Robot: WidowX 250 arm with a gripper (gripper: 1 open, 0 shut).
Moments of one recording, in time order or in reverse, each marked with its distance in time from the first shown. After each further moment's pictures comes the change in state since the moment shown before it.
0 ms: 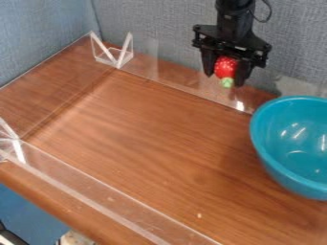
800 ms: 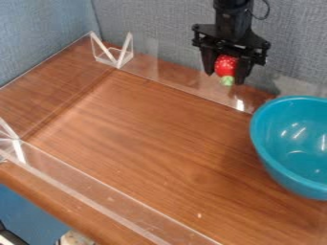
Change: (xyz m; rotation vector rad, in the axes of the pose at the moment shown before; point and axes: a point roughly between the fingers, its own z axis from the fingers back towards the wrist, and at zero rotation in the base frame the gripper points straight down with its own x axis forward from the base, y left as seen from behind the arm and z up) arm 0.003 0.001 -0.001 -0.023 -0.018 -0.003
